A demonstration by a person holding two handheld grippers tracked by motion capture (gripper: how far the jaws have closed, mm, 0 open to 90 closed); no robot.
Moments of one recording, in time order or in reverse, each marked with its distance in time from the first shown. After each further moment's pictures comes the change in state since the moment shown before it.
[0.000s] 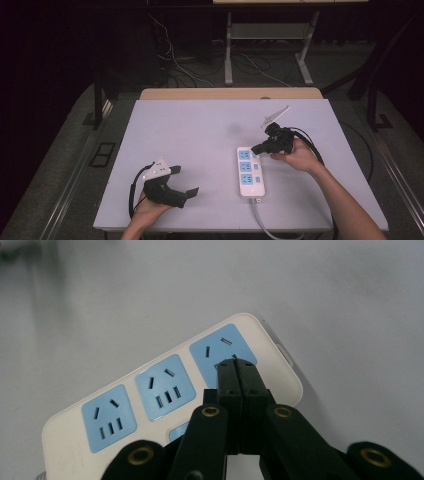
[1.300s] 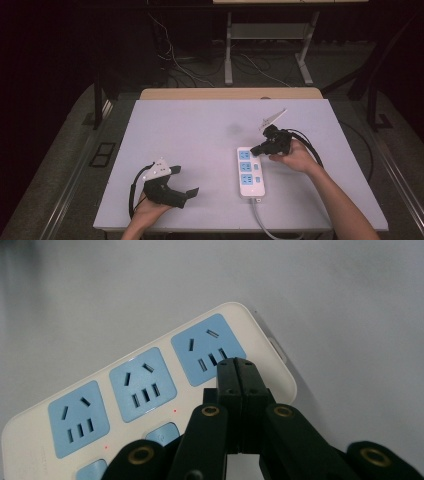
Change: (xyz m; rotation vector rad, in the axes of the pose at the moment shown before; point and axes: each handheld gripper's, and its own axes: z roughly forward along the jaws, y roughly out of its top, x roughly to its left) left arm -0.001 0.000 0.000 0.001 0.004 0.003; right arm -0.006 -0.005 0.013 0.016 -0.019 -0.019
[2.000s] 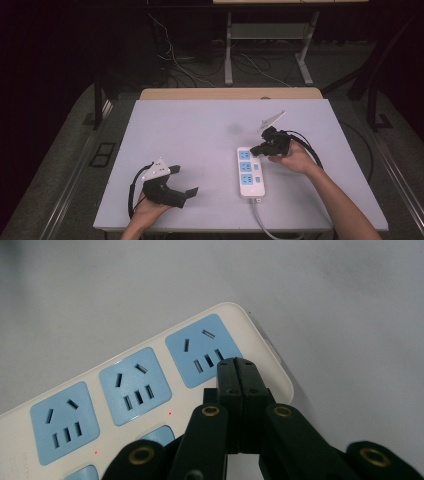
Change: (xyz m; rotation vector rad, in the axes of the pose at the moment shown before) left arm 0.000 0.000 -0.002 -0.005 0.007 -0.001; right arm 0.006 0.000 0.002 -0.002 -0.060 -0.032
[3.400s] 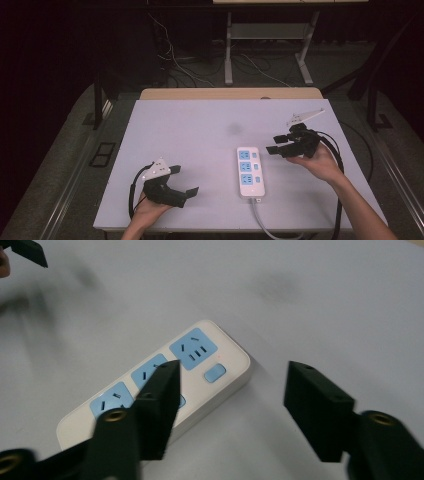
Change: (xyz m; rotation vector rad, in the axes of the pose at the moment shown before) left arm 0.001 0.000 0.001 -0.001 -0.003 -0.009; right arm 0.013 -0.029 -0.075 -0.190 -0.098 0.173
